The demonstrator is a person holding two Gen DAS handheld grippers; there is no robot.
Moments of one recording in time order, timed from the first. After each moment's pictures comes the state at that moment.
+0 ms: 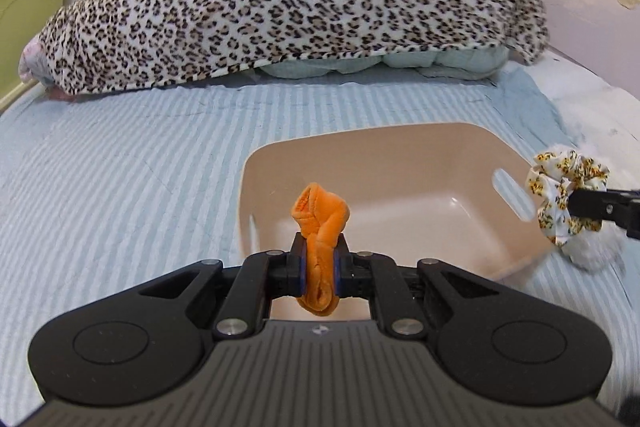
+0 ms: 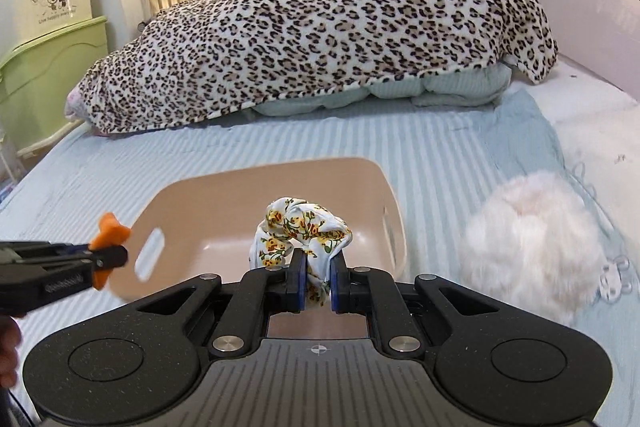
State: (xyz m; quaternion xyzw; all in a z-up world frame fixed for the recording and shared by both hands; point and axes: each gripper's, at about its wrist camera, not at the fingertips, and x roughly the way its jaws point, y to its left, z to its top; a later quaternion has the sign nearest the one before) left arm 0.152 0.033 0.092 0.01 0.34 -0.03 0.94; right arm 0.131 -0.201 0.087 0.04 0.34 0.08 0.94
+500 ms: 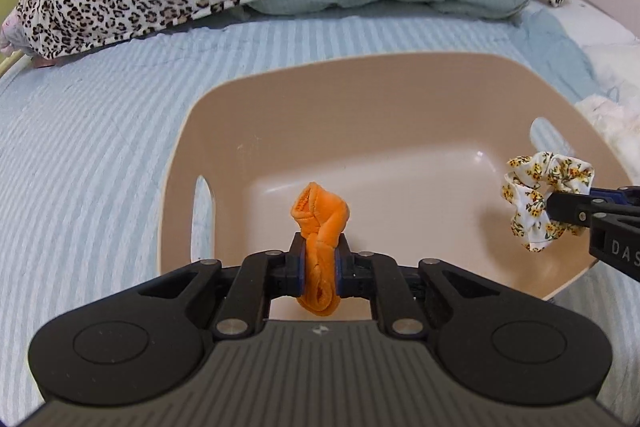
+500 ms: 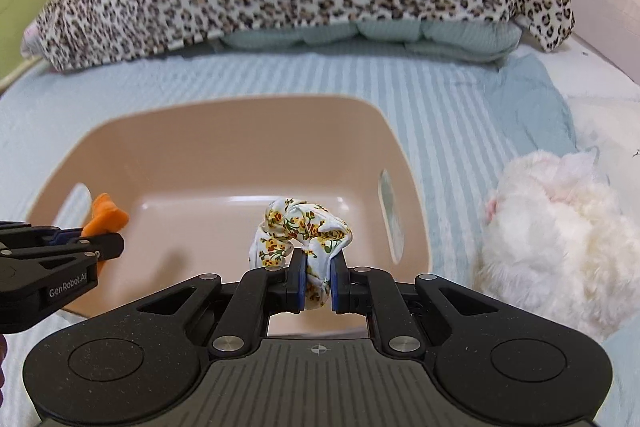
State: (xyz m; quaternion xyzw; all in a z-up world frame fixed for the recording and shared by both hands) left arm 0.202 0.008 0.035 0.04 0.42 -0.02 0.90; right arm 0.193 -0.180 0.021 -0.02 0.42 0.04 0.91
